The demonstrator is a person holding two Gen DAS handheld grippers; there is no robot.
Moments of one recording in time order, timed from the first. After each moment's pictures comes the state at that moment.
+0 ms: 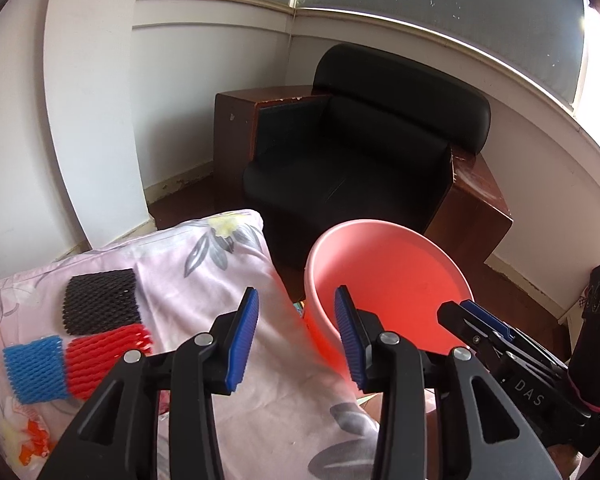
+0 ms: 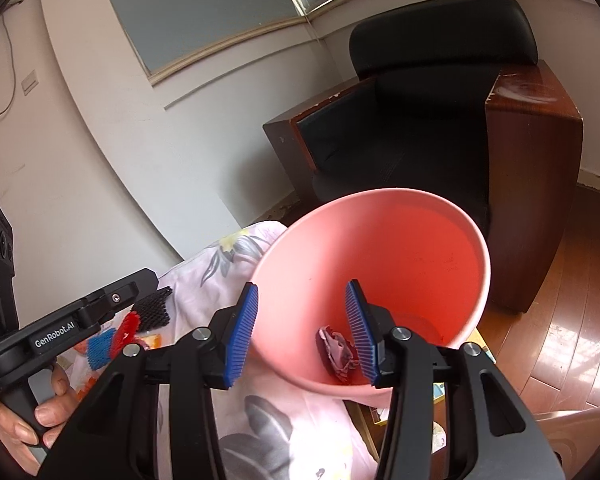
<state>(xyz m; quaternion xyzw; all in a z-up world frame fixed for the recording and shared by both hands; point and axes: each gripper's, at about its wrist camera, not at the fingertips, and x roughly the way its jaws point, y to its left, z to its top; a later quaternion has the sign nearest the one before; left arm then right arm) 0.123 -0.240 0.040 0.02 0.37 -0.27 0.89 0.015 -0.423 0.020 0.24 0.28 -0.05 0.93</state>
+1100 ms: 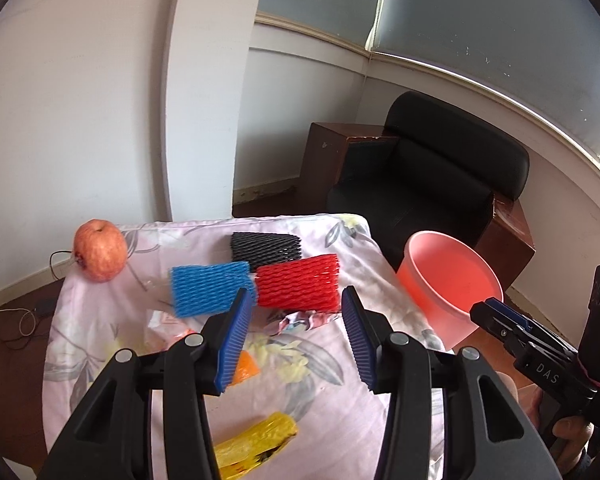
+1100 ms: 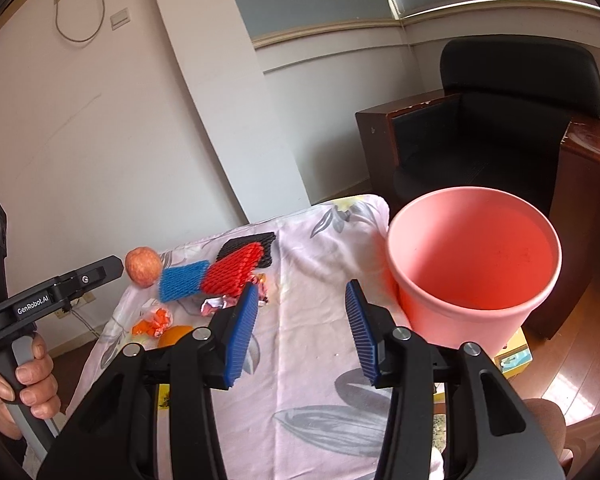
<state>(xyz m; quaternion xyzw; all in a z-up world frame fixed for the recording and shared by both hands) 0.031 -0.055 0.068 -0.03 0.33 -0.16 0.93 -0.032 -0.301 0.050 0.15 0.29 0.06 0.94</state>
